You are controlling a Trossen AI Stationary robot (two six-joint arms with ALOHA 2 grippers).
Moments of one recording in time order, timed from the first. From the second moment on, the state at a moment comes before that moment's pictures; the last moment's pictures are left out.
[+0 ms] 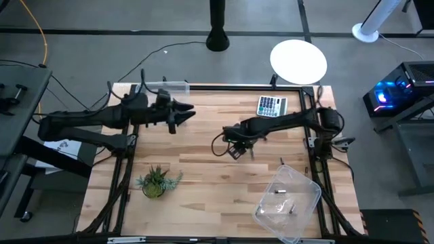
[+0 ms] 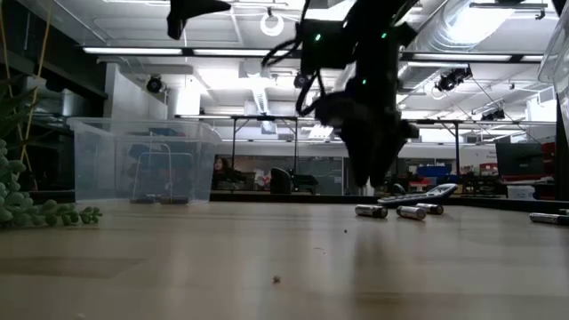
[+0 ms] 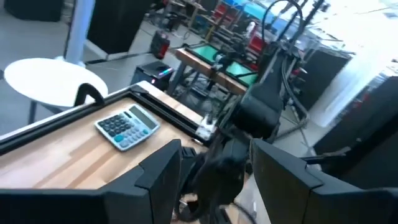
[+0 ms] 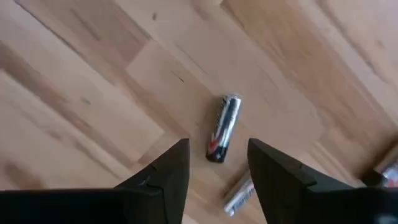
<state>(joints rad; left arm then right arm) 0.13 0.94 0.85 -0.01 -0.11 -0.49 -0.03 1.88 1.32 -0.90 0.05 0.77</state>
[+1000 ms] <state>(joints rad) 0.13 0.94 0.85 -0.06 -0.14 -0.43 0.12 1.55 1.33 -0.93 0.16 0.79</state>
